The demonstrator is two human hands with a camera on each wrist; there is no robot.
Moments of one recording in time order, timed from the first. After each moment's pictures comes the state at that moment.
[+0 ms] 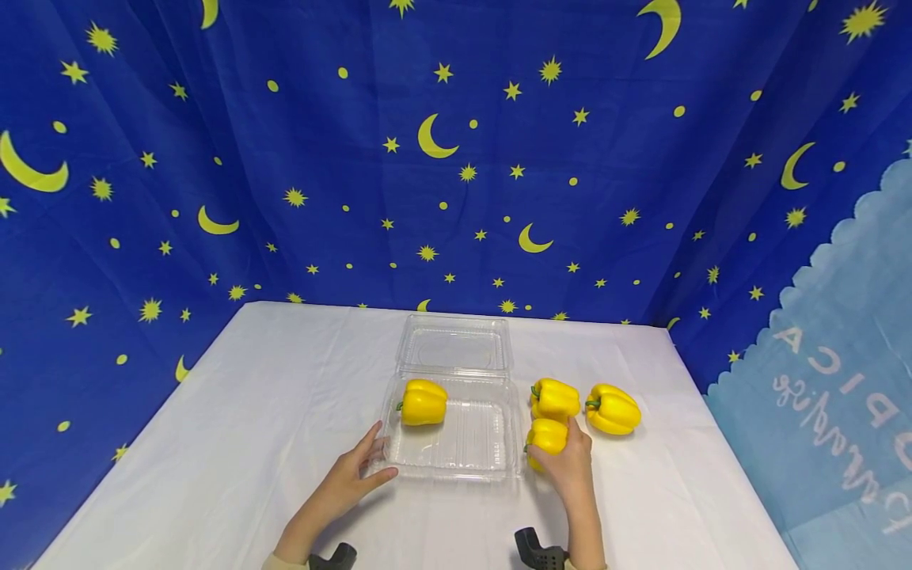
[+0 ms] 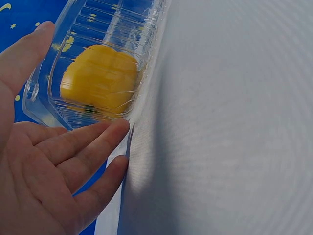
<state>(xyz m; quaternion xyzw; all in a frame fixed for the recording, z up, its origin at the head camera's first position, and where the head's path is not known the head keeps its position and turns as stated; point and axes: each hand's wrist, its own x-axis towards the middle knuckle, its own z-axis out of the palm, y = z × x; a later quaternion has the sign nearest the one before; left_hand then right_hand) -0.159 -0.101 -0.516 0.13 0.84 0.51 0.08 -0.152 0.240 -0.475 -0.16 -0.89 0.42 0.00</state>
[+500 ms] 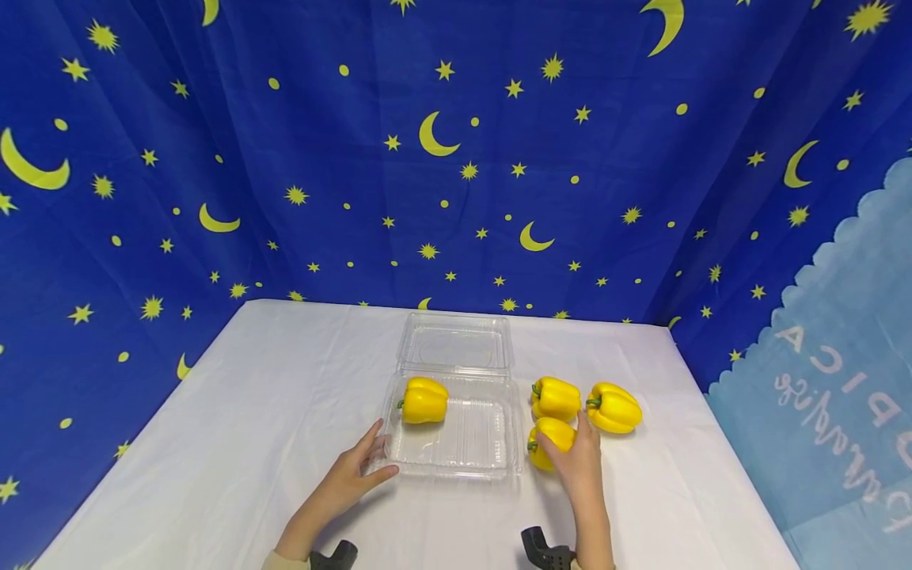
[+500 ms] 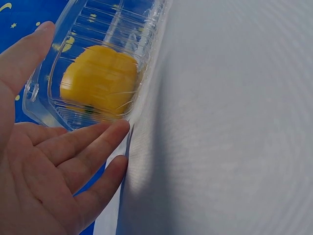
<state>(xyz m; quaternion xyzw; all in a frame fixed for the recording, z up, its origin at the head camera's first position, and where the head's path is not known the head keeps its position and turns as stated) -0.158 -0.101 -0.516 0.13 0.84 0.51 0.08 -0.149 0.246 -0.464 -0.15 -0.90 0.41 0.02</state>
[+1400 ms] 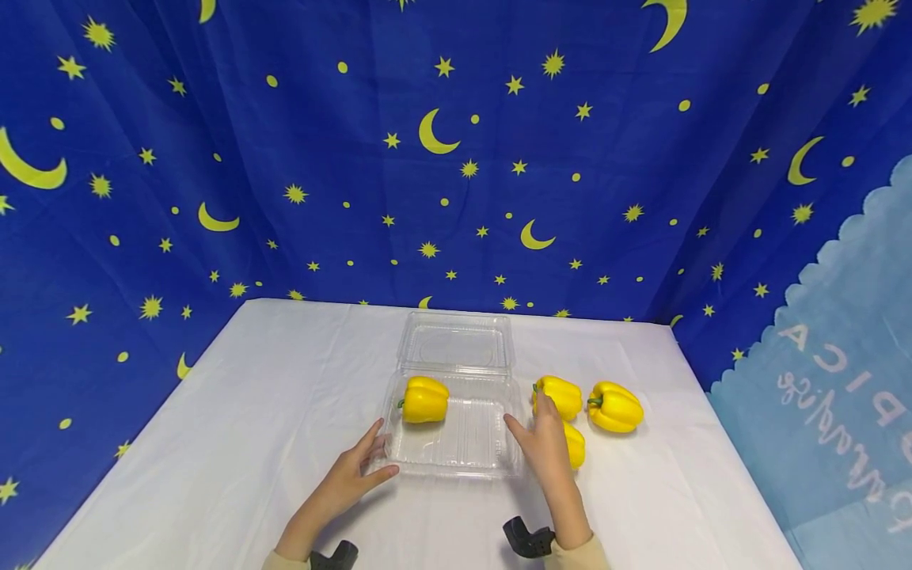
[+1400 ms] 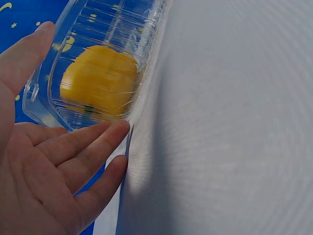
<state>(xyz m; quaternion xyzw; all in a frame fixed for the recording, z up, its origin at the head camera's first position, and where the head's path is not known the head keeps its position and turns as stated) -0.159 -0.101 -0.515 0.12 0.84 0.52 0.09 -0.169 0.205 -0.450 -0.06 -0.93 0.37 0.05</state>
